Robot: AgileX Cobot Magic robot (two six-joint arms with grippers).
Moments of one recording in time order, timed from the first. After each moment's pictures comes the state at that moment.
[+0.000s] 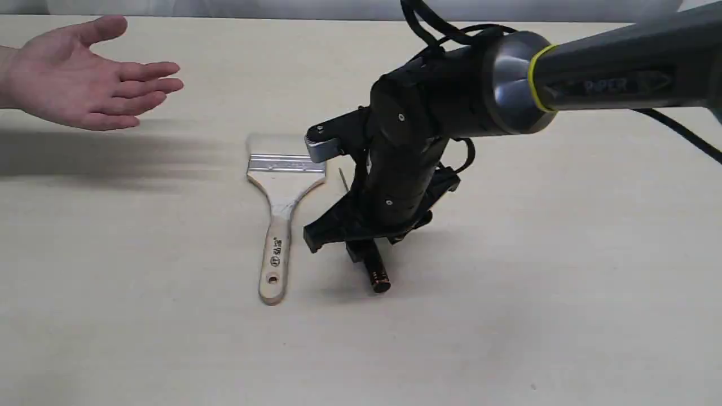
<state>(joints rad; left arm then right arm) 0.07 0.00 0.00 0.07 0.26 -0.07 0.66 2.05 -1.27 0.02 0.72 0.20</state>
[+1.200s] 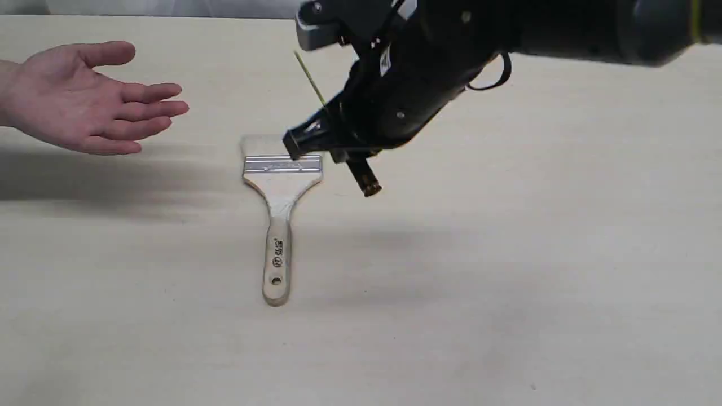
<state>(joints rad) 0.07 0.00 0.00 0.07 0.26 -0.07 0.66 1.78 -1.32 0.09 0.68 0.08</state>
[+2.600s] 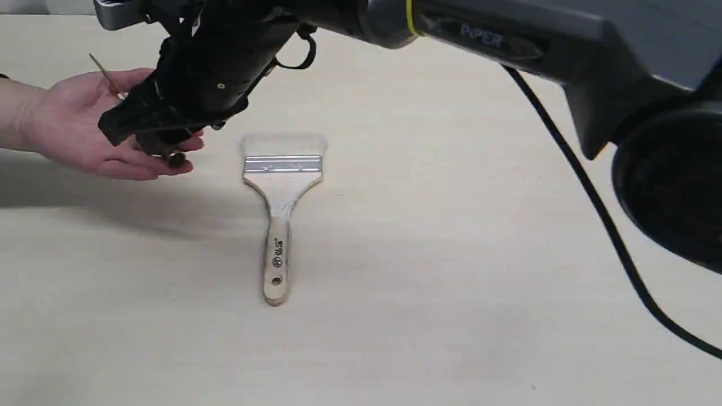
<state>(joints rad) 0.07 0.00 0.00 0.07 0.26 -0.07 0.78 2.21 -1.94 0.34 0.84 -0.20</state>
